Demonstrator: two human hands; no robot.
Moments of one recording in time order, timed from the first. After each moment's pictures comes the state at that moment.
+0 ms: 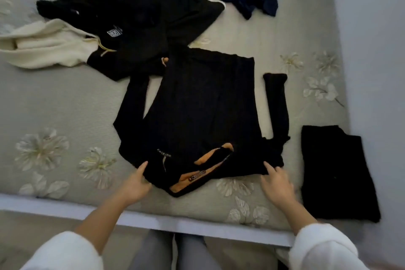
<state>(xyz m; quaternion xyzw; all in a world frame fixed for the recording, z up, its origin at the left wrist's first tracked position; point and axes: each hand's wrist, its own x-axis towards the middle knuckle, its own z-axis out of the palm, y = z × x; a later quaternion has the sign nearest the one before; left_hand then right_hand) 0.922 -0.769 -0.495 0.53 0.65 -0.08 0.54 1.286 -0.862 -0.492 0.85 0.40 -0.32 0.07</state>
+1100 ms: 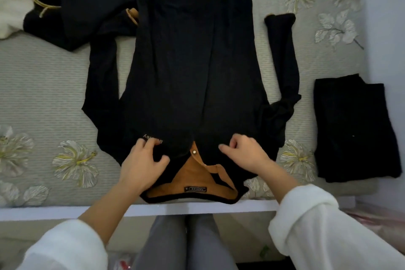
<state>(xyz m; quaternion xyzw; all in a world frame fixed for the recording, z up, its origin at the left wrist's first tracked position) 0.961 -0.762 -0.550 0.70 0.63 -0.08 0.33 1.223 -0.816 -0.536 0.79 0.39 -0.47 0.01</state>
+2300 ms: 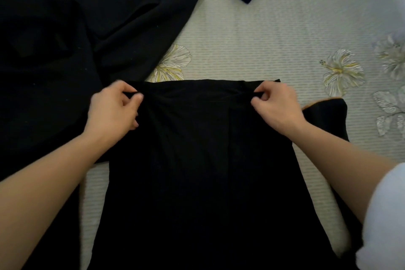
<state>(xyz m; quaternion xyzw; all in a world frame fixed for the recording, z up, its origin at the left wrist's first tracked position) 1.075 -0.355 -0.618 0.68 0.62 0.17 0.35 1.376 -0.460 -0.624 0.84 0.45 -0.21 -0.23</state>
